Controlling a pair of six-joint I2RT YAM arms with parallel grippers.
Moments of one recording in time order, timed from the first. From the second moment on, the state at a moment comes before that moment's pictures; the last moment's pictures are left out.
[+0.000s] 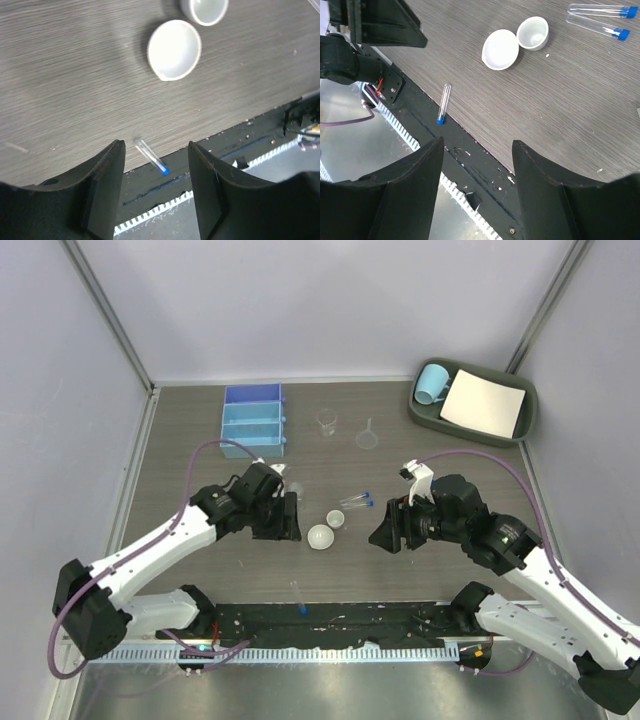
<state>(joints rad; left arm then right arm) -0.75 1.20 0.94 -0.76 0.13 -0.63 0.72 0.74 0.84 -0.71 -0.27 0.43</state>
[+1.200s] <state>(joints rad) -1.10 1.43 0.82 -0.77 -0.09 -0.97 0.73 0.82 0.84 -0.70 -0.19 0.40</state>
